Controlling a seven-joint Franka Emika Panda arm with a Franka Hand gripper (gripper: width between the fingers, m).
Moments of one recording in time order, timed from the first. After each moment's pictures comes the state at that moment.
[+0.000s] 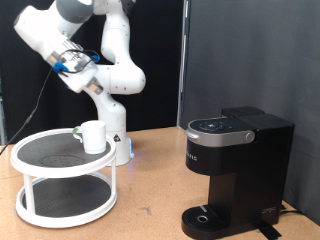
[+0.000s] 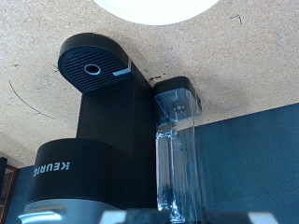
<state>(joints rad) -0.43 -0.68 -0.38 -2.65 0.51 1.72 1.95</state>
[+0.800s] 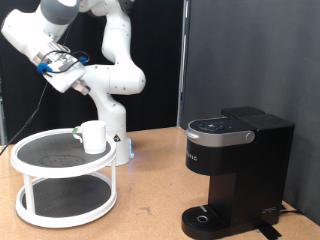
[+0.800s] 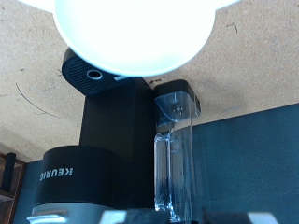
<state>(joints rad) -0.46 -0.68 -0.49 -2.65 0.46 1.68 1.88</state>
